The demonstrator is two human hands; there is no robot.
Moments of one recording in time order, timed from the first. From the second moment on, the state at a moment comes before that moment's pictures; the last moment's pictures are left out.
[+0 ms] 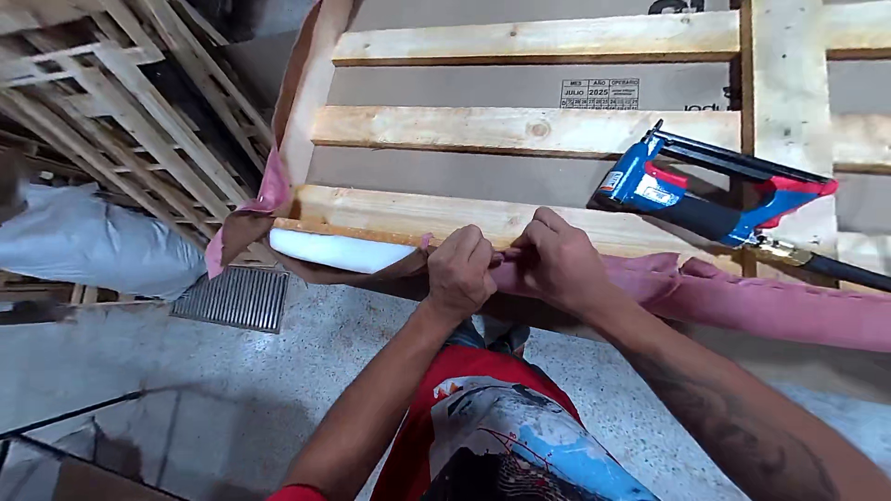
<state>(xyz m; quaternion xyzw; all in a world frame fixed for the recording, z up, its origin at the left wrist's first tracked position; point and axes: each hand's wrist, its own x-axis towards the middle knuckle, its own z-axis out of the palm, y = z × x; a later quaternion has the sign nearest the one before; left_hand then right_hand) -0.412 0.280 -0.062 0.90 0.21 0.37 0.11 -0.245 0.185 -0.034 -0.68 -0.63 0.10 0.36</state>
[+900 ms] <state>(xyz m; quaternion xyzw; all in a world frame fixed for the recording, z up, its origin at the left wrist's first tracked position) -0.361 0.383 -0.006 0.86 0.13 -0.28 0.41 -0.362 0.091 0.094 -0.94 -0.17 0.13 0.27</state>
